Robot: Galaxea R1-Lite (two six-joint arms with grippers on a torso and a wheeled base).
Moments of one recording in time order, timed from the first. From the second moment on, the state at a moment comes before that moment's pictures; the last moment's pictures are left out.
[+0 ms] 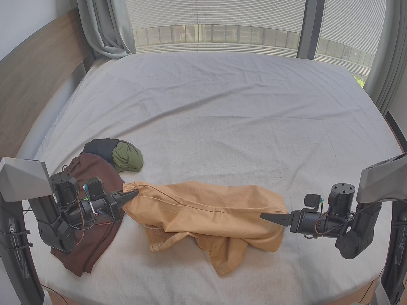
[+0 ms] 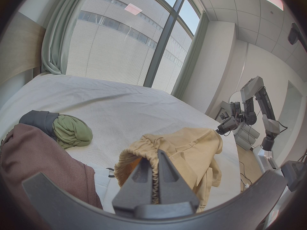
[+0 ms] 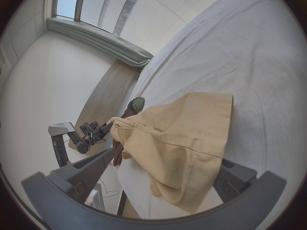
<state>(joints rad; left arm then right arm) -0.02 2.26 -0.49 -1.55 -0.78 0.02 0.26 2.28 -0.38 -1.54 0.68 0.57</state>
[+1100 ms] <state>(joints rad) -0.02 2.27 -0.49 -1.55 -0.78 0.02 0.26 2.28 -0.45 -1.55 0.68 0.56</state>
